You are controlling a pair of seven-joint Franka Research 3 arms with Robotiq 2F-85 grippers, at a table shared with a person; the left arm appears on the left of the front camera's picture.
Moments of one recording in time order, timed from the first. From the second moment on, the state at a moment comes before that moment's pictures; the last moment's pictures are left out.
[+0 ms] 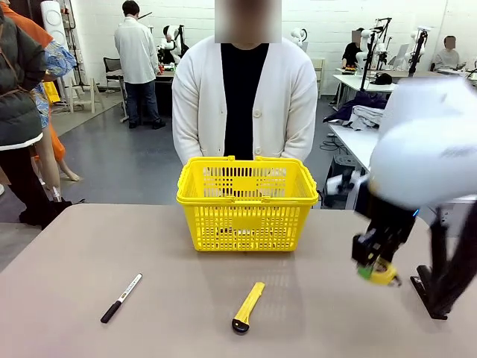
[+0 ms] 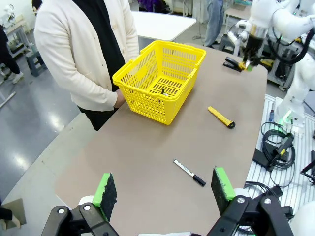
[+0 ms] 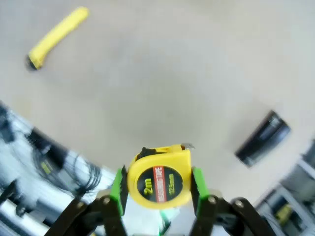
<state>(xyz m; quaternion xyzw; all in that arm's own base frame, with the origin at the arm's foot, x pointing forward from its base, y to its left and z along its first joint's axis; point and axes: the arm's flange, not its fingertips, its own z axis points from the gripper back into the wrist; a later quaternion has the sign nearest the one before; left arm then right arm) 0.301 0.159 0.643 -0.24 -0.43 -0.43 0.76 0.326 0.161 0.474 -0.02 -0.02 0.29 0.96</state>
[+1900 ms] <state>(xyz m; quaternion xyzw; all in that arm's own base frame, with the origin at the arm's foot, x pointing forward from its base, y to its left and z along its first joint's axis) 0.301 0.159 0.643 -0.24 -0.43 -0.43 0.76 0.515 0.320 0.666 -0.03 -0.08 0.52 0.85</state>
